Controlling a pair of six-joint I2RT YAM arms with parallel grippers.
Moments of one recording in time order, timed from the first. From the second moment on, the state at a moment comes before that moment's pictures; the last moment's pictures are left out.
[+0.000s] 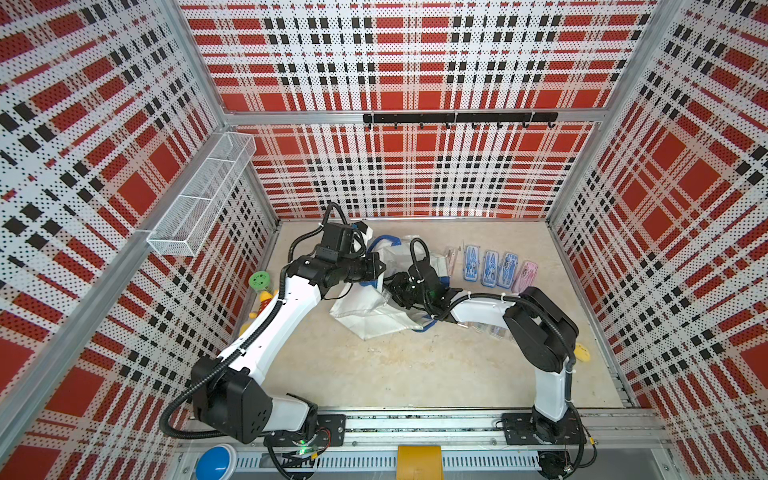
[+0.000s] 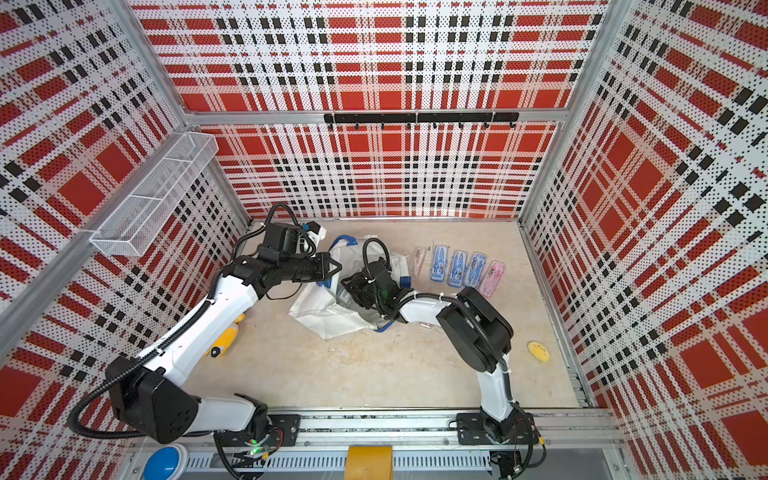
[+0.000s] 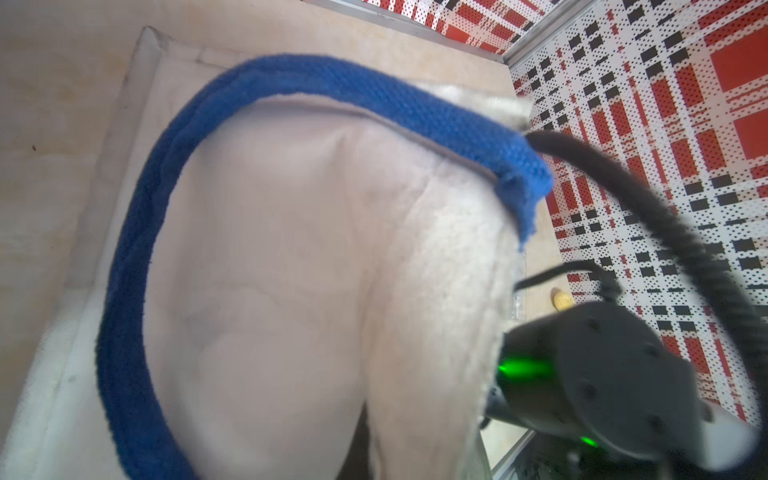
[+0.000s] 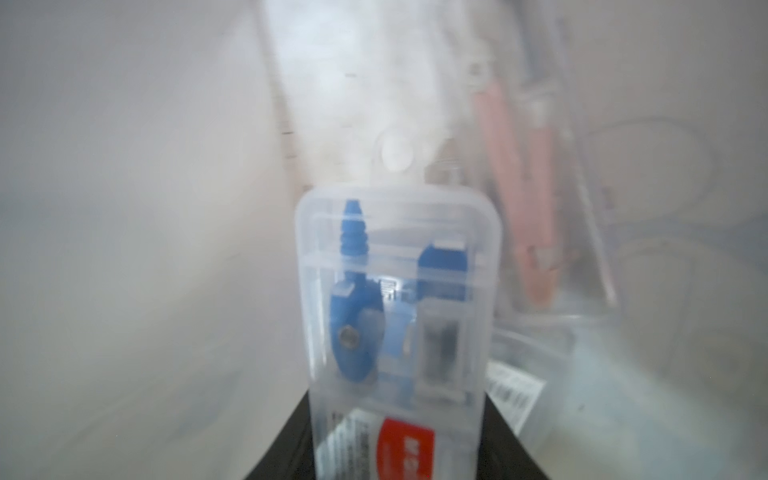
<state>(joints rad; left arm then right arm) -0.36 1.38 1.29 -0.64 0.40 -0.42 0.80 1.93 1.18 0.32 -0.16 1.42</state>
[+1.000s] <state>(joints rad) -0.31 1.35 1.26 -0.62 0.40 -0.42 0.70 1.51 1.11 -0.05 -0.09 1.16</state>
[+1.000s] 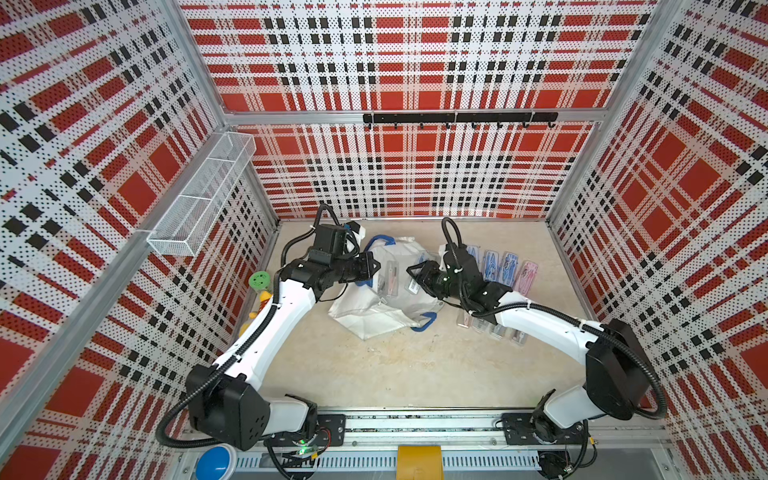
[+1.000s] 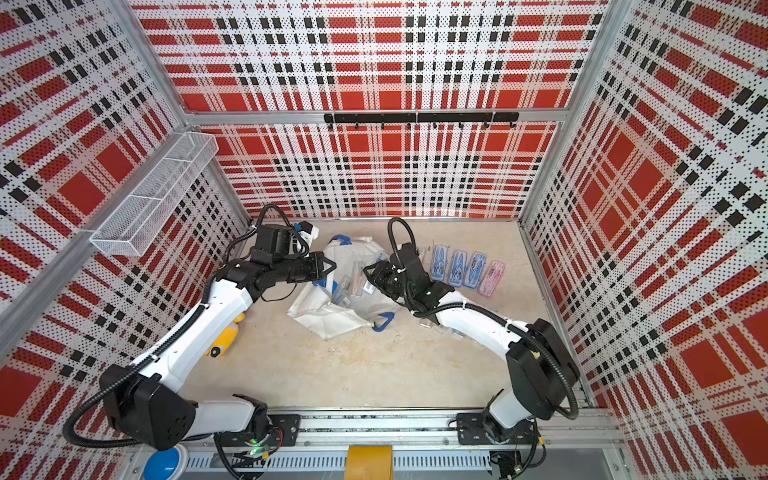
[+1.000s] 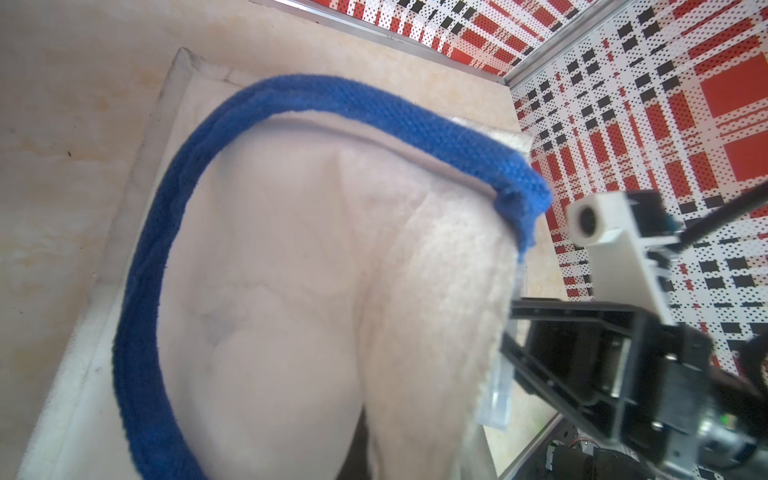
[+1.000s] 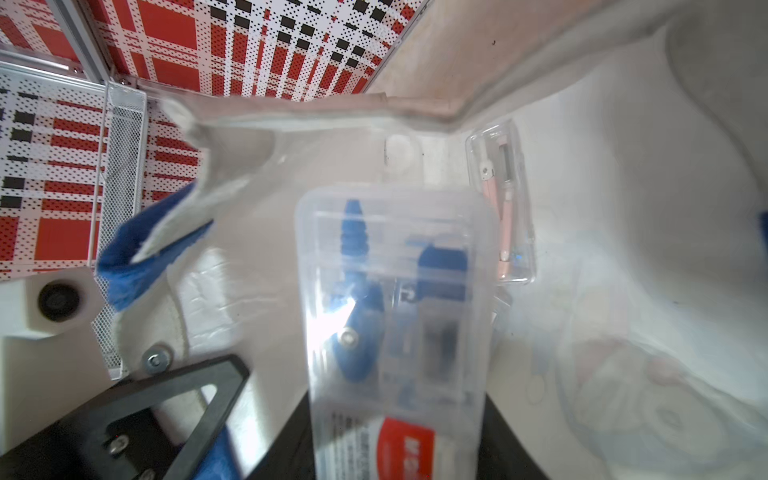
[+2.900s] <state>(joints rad) -0.08 1.38 1.30 -0.68 0.48 -0.38 0.47 1.89 1.20 -0.54 -0.16 0.98</state>
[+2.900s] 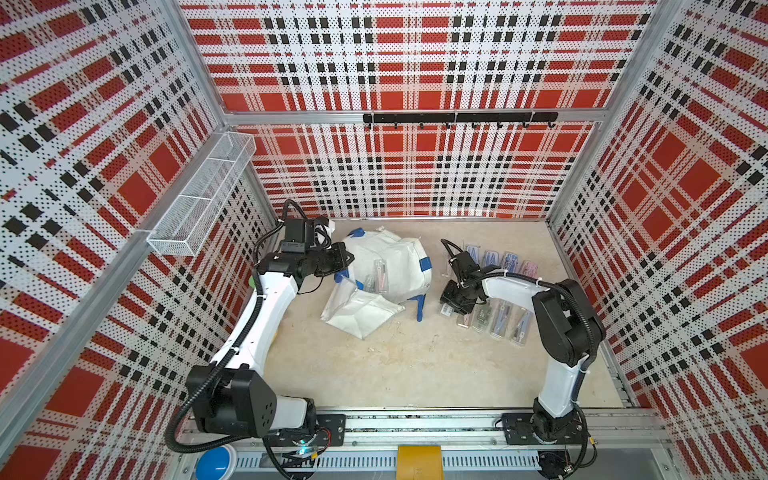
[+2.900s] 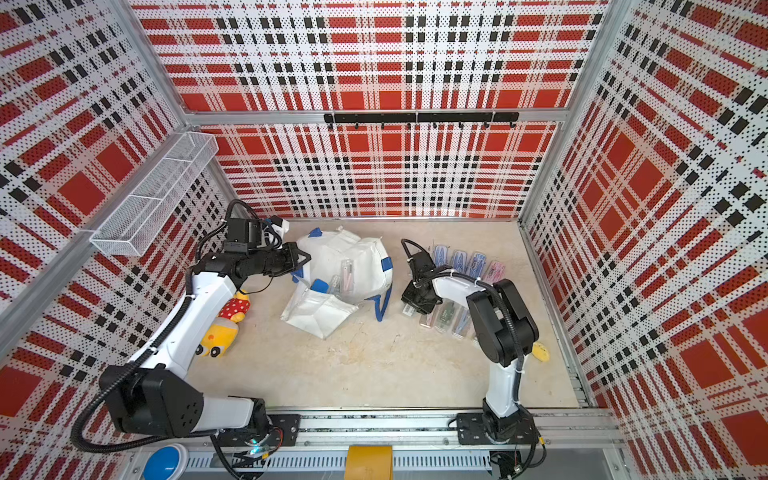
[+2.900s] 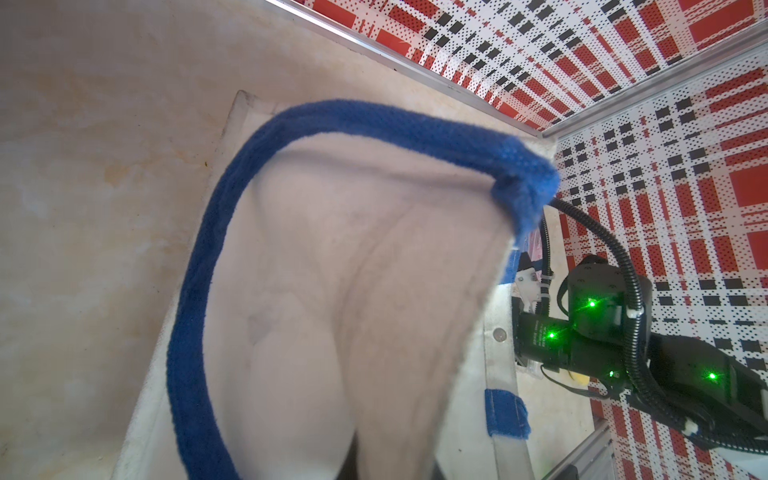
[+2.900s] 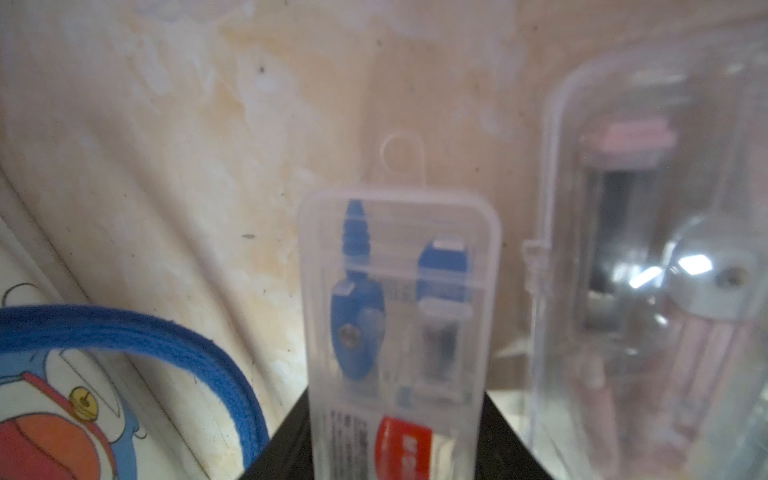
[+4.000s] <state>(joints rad) -0.25 1.48 1.42 -0.68 0.55 -0.36 0.59 1.27 1.07 -0.40 -0.08 0.76</state>
